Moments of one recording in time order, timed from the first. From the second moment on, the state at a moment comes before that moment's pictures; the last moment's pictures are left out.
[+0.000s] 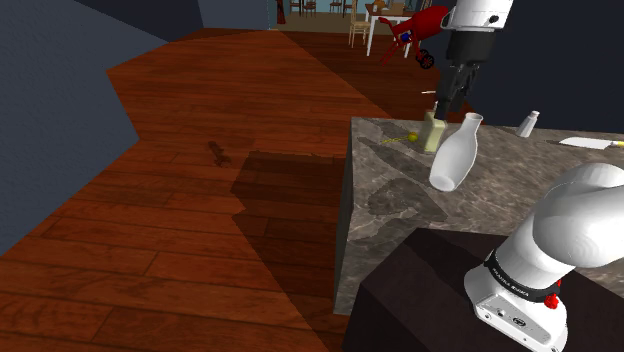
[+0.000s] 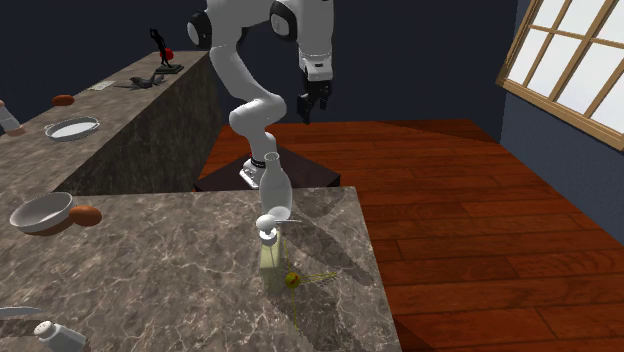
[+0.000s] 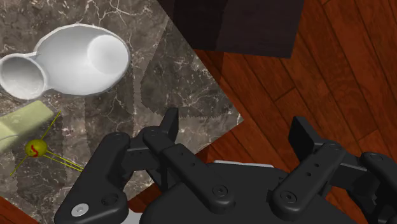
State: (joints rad) arm -0.02 -0.77 -0.06 -2.39 0.09 1.49 -0.12
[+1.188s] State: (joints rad) arm -0.19 -0.56 -0.23 -2.54 -0.12 2.01 -0.20
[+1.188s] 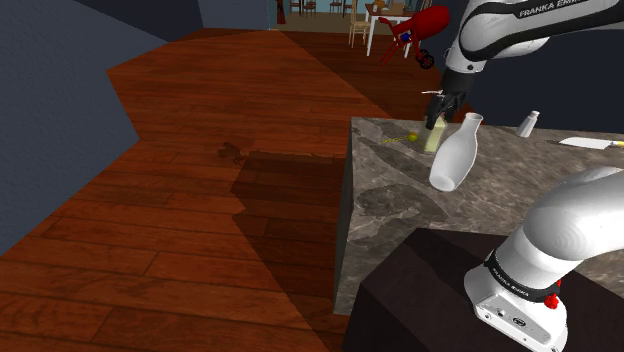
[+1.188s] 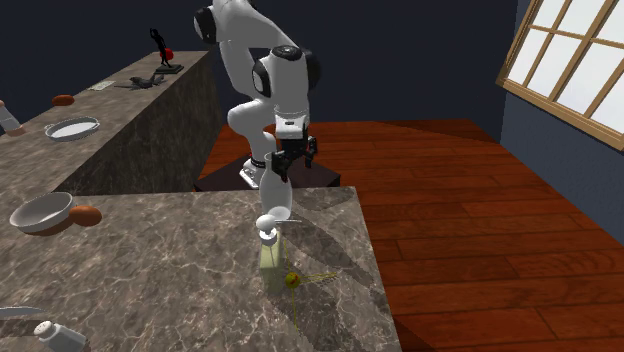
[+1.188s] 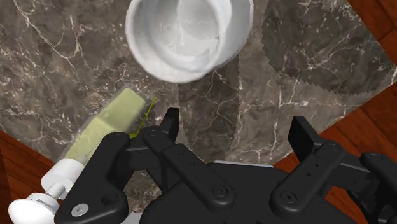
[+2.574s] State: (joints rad) arm -0.27 -0.12 -0.42 -2.47 -0.12 2.54 -0.30
